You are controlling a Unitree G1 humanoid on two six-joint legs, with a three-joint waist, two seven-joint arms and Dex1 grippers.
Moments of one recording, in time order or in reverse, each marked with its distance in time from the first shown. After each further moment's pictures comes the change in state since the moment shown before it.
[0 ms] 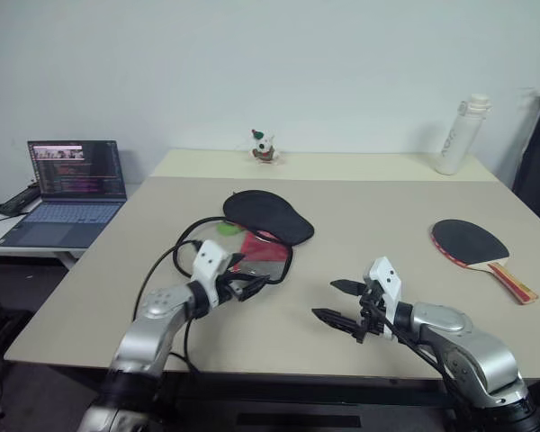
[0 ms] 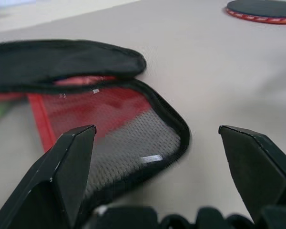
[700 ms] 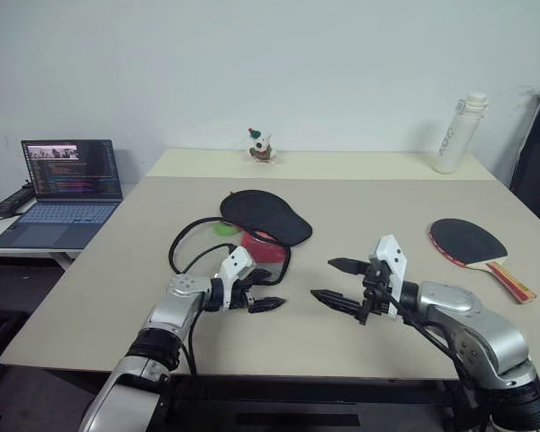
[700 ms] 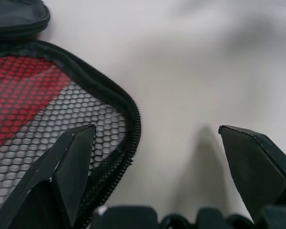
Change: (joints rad) left arm -0.169 0.004 -0.081 0.393 0.083 -0.127 -0.363; right arm -0.099 -0.047 -0.031 -0.034 0.066 0.008 0.021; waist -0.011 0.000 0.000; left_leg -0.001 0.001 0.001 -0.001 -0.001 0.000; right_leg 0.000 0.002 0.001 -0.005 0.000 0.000
